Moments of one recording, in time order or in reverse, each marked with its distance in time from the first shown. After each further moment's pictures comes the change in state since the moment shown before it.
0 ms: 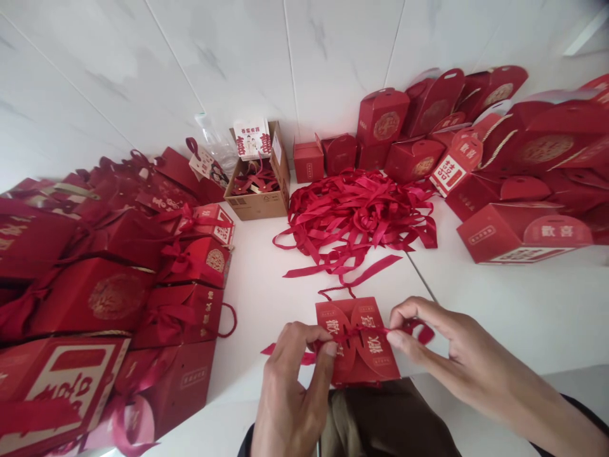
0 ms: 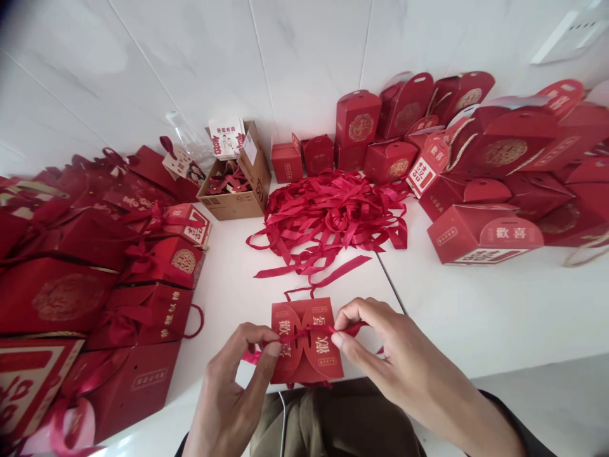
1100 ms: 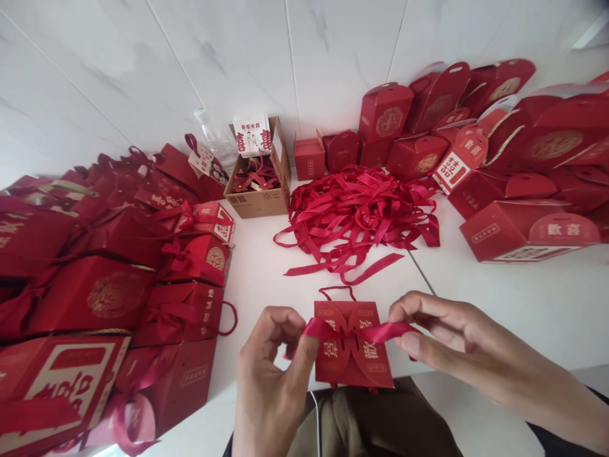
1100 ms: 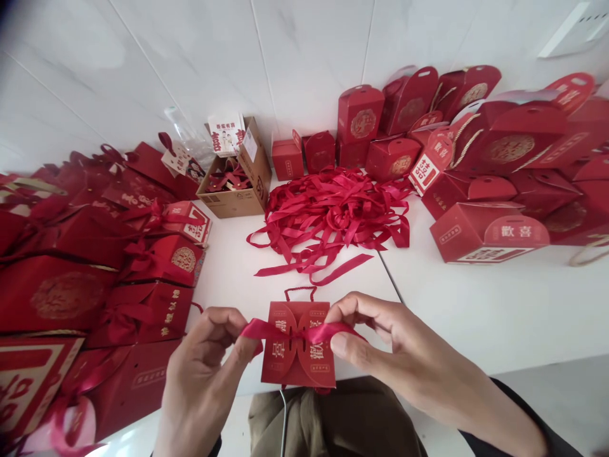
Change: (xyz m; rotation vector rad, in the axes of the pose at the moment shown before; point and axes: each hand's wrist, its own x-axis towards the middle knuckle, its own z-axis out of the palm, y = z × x) left_hand 0.017 0.007 -0.020 -0.129 0.135 -0.078; right_hand 0.009 -0.032 -0.017 0.349 -0.091 0.179
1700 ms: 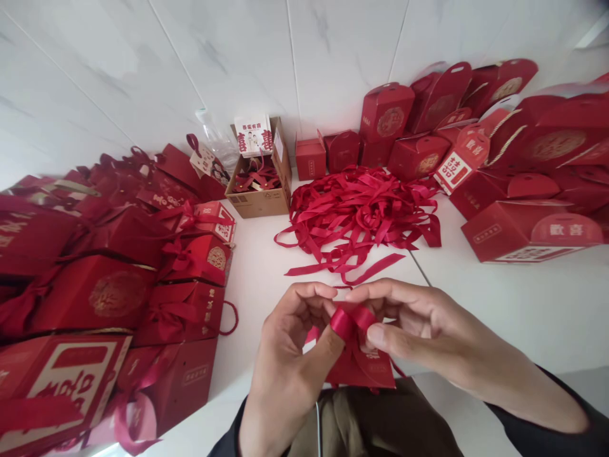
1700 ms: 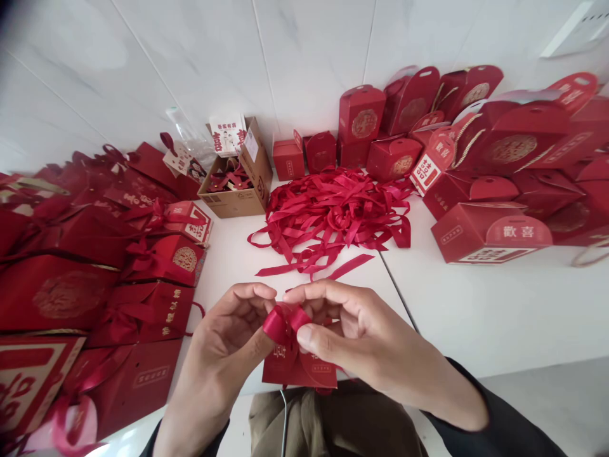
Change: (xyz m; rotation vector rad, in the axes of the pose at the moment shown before) left_hand 0.018 0.027 0.015 -0.541 -0.299 -0.172; right_hand 0.023 -0.009 0.017 0.391 -0.218 -0.102
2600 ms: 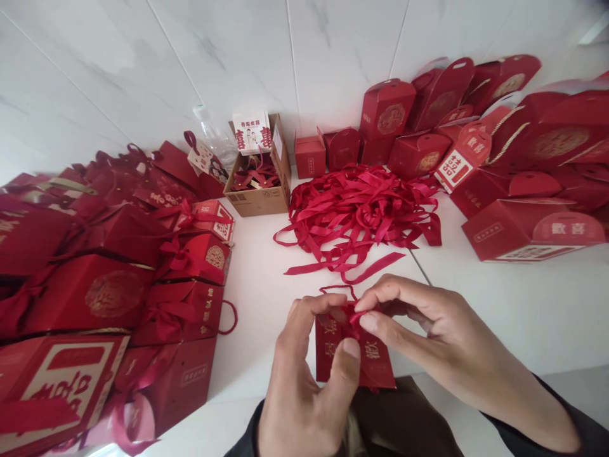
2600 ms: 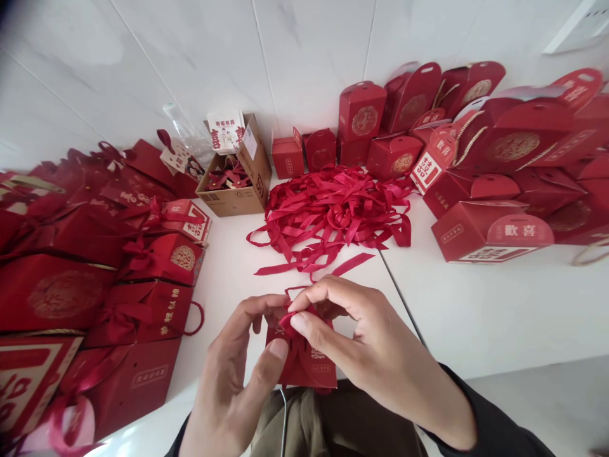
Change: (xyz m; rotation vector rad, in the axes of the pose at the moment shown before) left_hand -0.020 -0.020 -0.004 0.513 0.033 0.198; right_hand -0.001 -0.011 0.012 -0.418 0.249 -0.169
